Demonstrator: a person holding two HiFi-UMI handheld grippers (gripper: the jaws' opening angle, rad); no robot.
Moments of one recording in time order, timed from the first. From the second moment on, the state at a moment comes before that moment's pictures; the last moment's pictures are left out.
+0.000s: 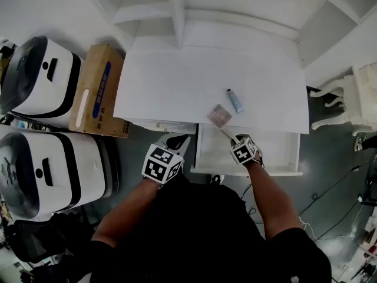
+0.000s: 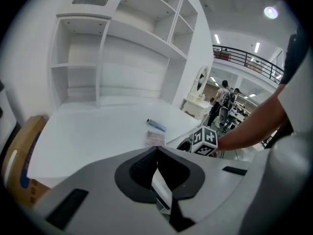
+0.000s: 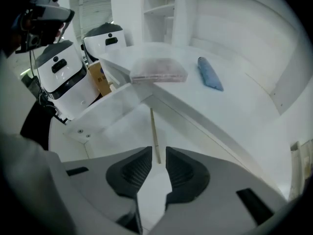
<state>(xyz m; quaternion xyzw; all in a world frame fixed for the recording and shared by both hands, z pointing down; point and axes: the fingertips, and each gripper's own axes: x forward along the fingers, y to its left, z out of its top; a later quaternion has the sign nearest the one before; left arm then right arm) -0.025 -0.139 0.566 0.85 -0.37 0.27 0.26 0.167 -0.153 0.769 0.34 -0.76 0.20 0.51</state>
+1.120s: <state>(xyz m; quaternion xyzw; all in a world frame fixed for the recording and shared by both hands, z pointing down) -0.011 -0.148 0.495 0.91 -0.32 0.20 0.19 0.134 -0.133 0.501 0.48 -0.84 0.18 0.19</state>
